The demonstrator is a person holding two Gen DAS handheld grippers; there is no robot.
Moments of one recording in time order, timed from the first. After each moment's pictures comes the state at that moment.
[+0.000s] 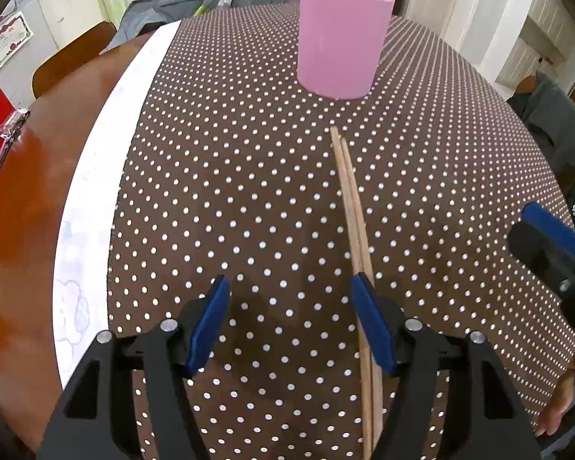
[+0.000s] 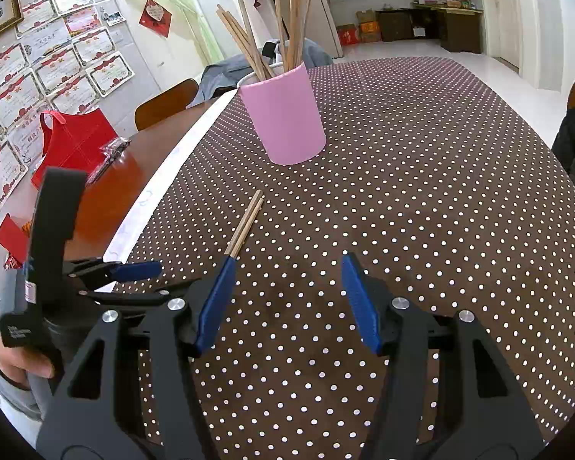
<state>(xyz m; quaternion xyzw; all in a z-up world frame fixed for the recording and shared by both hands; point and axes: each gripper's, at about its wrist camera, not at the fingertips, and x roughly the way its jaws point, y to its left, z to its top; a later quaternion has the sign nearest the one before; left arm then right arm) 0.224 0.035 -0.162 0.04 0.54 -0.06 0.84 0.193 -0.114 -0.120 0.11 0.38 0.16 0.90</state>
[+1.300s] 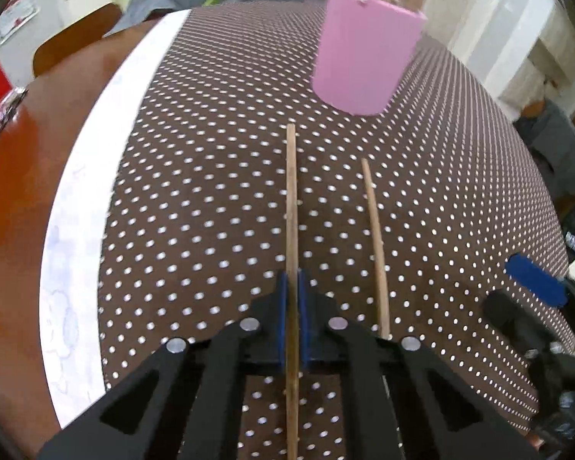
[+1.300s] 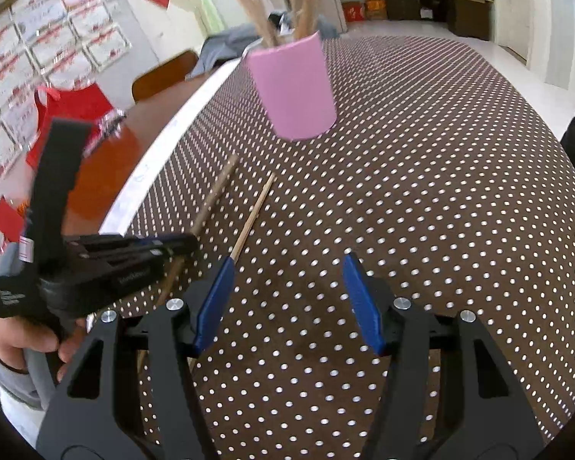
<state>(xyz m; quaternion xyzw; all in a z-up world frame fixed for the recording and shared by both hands) 0.260 0.053 -0.163 -0.02 0.54 -0.06 0.84 0.211 -0.086 -0.125 0.07 0.44 0.16 0.88</state>
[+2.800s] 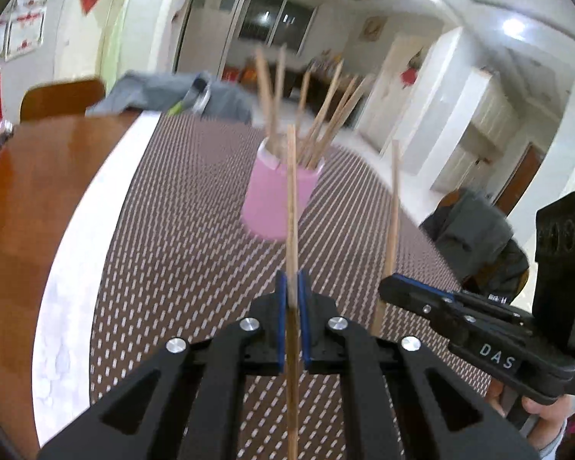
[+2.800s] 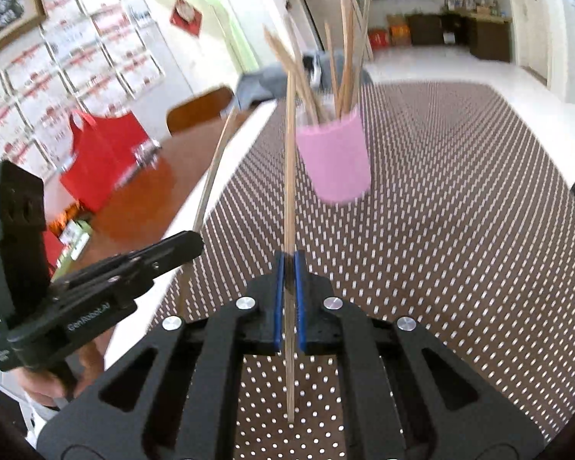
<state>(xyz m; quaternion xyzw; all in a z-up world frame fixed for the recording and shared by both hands) 0.189 0.046 -0.076 -0.10 0.33 -0.16 0.92 0.209 -0.125 -0.057 0.11 0.36 0.22 0.90</state>
